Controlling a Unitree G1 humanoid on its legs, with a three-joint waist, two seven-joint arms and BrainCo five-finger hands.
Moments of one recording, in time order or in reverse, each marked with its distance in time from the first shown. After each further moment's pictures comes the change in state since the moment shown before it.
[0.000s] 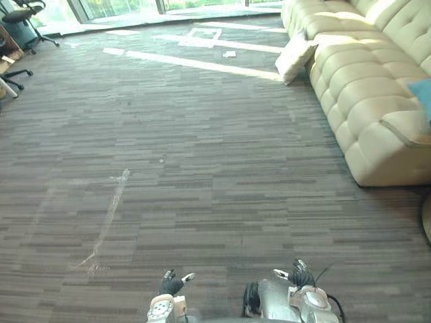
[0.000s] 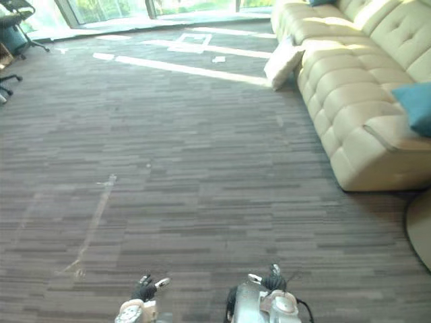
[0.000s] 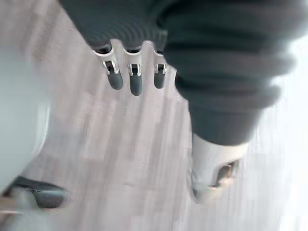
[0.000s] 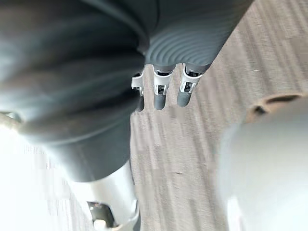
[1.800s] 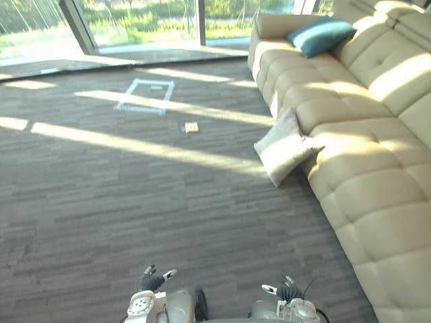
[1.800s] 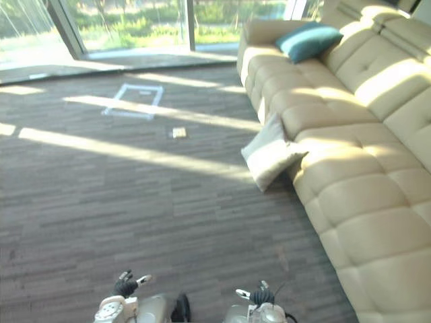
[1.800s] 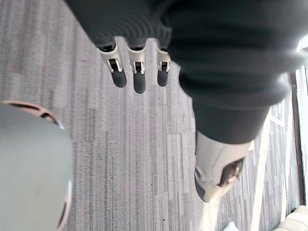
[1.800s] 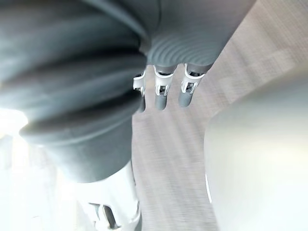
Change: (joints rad) left arm 0.014 0.109 -0.109 0.072 -0.051 0.003 0.007; right arm 0.006 -0.003 0.035 0.045 -0.013 -0.030 -0.003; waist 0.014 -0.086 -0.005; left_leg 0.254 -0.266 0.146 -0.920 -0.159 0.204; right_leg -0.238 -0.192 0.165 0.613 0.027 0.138
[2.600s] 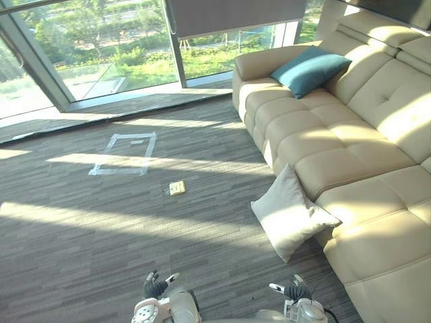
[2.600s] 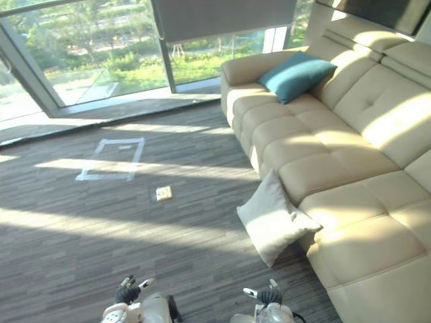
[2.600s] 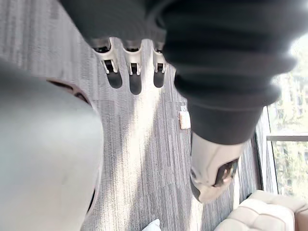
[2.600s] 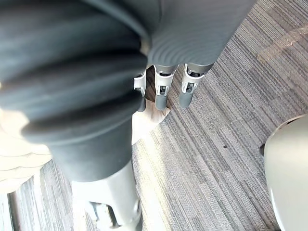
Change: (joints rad) left arm 0.033 -0.083 0.120 -0.102 0.011 -0.008 0.000; right arm 0.035 0.015 -0.027 -0.033 0.001 0.043 -0.022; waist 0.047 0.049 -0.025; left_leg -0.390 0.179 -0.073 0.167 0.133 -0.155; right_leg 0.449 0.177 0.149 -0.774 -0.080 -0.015
